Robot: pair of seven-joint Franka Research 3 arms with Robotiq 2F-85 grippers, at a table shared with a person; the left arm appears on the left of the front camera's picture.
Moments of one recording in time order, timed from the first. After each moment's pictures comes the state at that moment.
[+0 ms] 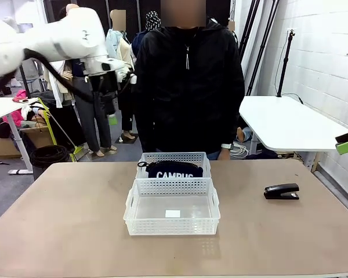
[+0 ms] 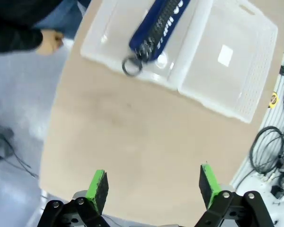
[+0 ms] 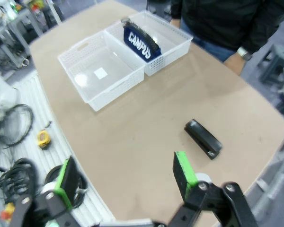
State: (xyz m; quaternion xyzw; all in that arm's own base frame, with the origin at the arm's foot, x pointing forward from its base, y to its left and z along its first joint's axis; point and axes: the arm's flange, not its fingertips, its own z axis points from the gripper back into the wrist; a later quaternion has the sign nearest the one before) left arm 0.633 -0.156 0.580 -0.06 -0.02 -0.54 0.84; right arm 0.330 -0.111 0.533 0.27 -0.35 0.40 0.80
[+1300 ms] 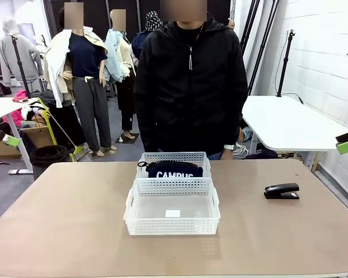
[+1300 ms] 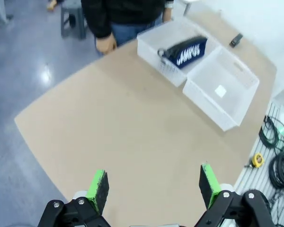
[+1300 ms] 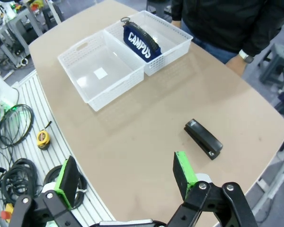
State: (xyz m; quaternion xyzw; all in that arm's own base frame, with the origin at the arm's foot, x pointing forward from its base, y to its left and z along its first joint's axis) left arm 0.437 0.162 0.515 -0.25 -0.33 -0.32 0.85; right arm 0.330 -0.111 0.533 0.27 -0.35 0.40 0.80
